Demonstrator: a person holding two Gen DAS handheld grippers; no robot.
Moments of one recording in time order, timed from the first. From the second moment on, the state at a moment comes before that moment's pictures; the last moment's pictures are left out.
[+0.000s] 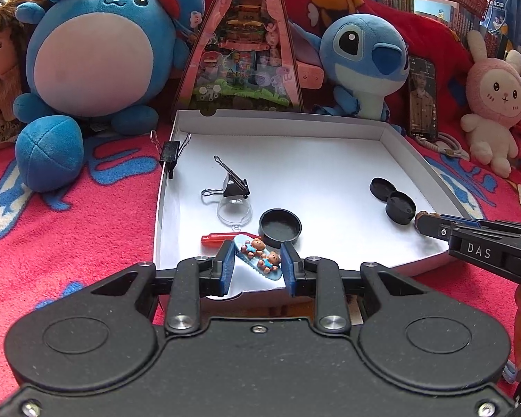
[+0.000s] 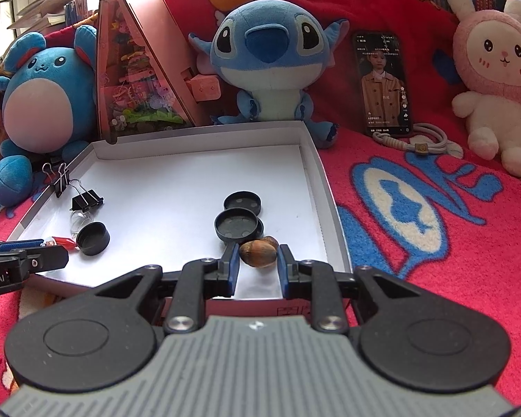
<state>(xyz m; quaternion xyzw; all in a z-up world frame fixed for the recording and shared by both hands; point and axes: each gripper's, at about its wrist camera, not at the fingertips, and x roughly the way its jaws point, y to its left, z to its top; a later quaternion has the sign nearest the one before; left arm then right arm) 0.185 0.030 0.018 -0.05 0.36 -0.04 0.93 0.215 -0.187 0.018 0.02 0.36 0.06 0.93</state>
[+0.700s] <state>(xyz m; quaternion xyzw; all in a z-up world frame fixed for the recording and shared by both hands) 0.194 0.026 0.010 -0.04 0.36 -0.03 0.93 0.224 -0.185 0.011 0.03 0.37 0.06 0.93</state>
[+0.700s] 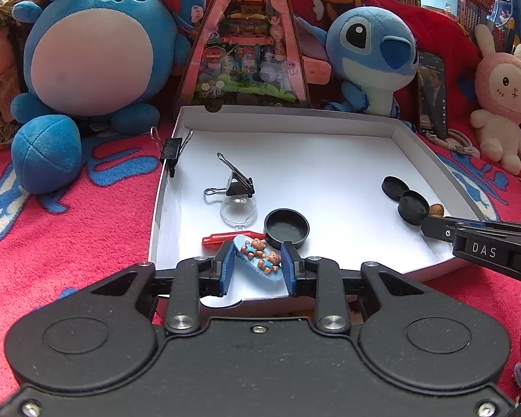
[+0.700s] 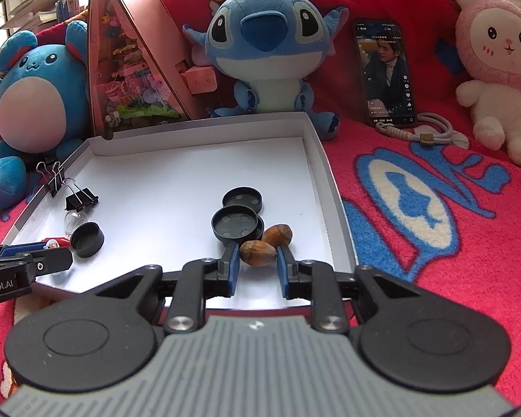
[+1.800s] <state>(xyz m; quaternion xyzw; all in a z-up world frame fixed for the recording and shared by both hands) 0.176 0.025 0.023 -0.04 0.35 -0.04 0.93 0.207 -0.193 0.021 0.04 0.35 0.07 0.93</state>
